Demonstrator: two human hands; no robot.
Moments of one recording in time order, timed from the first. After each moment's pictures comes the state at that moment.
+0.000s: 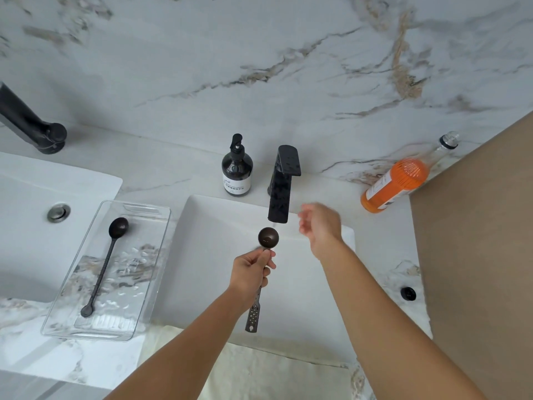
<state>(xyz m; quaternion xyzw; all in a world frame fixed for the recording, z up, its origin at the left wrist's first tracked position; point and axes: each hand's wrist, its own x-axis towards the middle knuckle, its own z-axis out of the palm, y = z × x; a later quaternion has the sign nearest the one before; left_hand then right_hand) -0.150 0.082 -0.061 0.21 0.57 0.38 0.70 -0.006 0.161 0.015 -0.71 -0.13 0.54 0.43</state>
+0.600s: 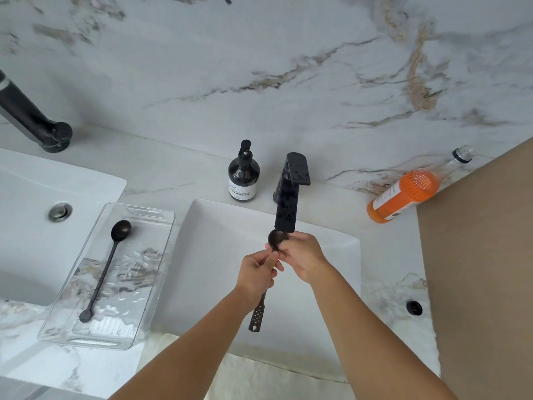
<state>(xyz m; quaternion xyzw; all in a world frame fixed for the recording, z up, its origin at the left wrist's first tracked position) -0.149 0.098 -0.061 0.27 0.56 0.37 0.70 -0.031 0.144 -0.034 -0.67 -0.24 0.62 0.33</state>
